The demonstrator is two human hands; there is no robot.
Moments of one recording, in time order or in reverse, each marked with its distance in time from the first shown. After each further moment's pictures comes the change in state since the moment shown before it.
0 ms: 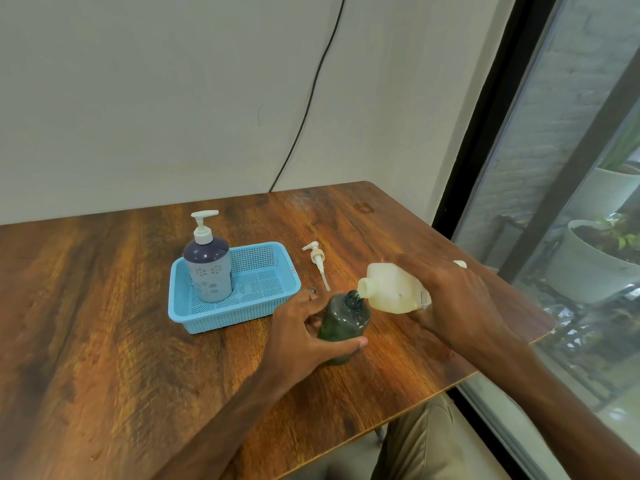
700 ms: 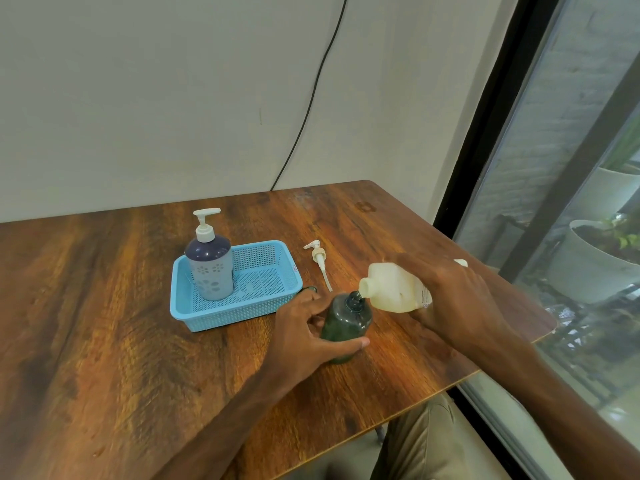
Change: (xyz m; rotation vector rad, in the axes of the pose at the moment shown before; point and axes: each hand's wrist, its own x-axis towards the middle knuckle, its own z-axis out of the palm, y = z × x) left_hand -0.002 0.002 0.000 0.007 0.015 0.003; right_hand 0.000 -0.001 0.000 -0.005 0.023 -0.048
